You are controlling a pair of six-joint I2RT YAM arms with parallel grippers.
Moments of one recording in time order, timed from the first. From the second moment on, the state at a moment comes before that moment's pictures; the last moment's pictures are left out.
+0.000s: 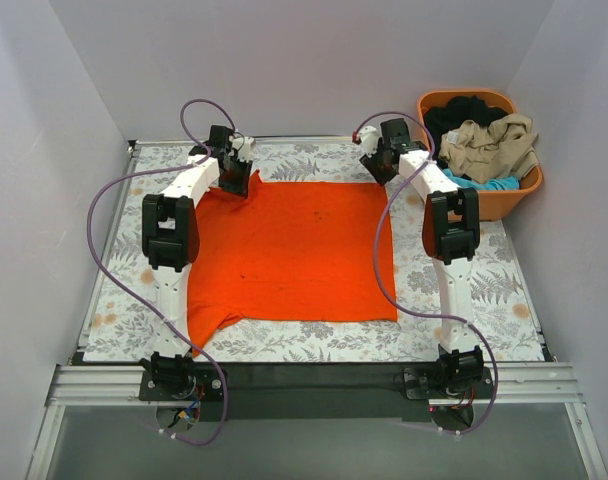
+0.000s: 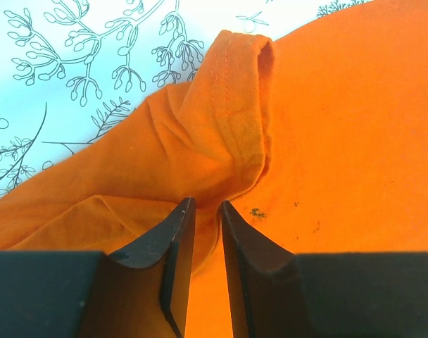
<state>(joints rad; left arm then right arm) -0.16 2.33 1.98 -0.68 0.20 0.13 0.22 2.42 2.10 -0.58 -0.08 -0.57</state>
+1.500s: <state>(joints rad) -0.19 2.34 1.97 -0.71 0.20 0.20 0.22 2.45 2.10 -0.59 -0.12 -0.58</state>
